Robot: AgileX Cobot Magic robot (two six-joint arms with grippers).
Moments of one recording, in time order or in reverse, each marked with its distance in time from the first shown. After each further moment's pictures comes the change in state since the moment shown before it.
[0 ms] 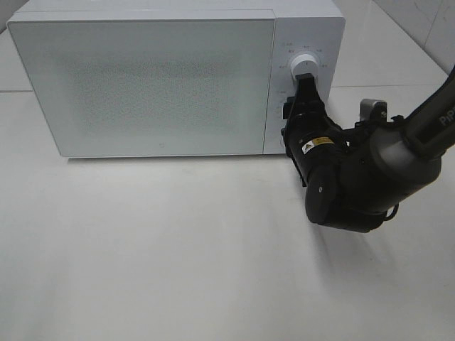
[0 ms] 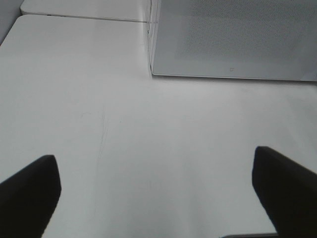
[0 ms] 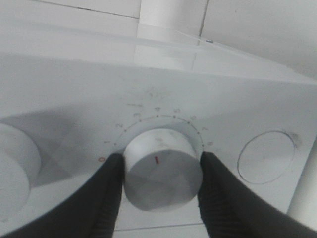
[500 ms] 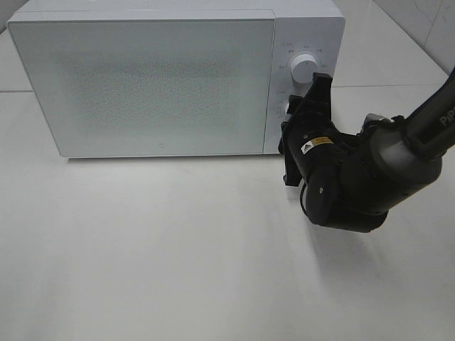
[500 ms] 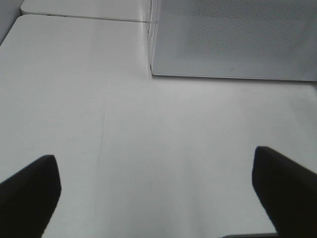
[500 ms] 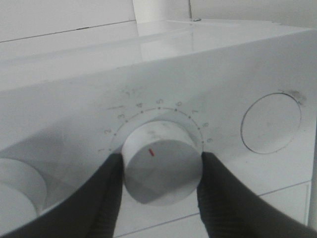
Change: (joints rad) left arm 0.000 0.000 0.000 0.000 0.000 0.000; right arm 0.000 0.000 0.002 -0.022 -0.004 0.290
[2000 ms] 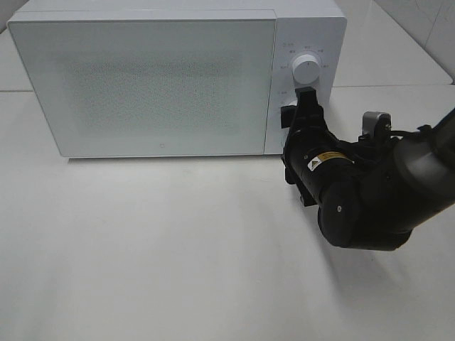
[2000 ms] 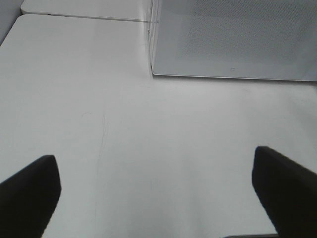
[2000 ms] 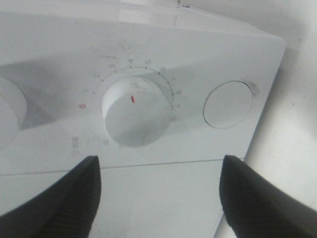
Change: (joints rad) left arm 0.000 0.000 0.000 0.000 0.000 0.000; right arm 0.038 -0.082 0.129 -0.028 0.056 -0.258
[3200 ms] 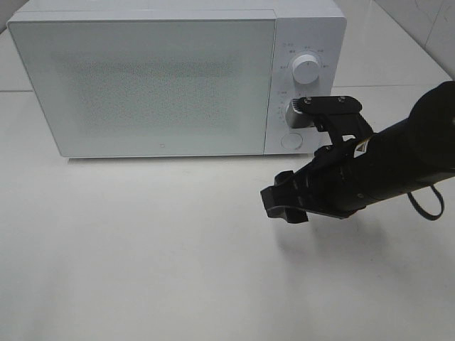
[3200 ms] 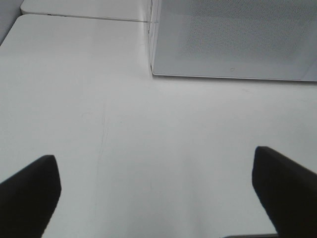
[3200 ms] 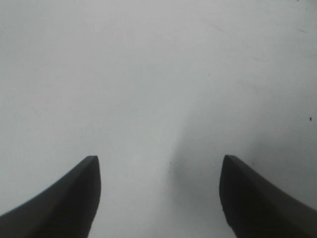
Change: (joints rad) left arm 0.000 0.000 0.000 -0.001 0.000 0.001; right arm -0.119 -0.462 0.011 -0.251 1.258 -1.376
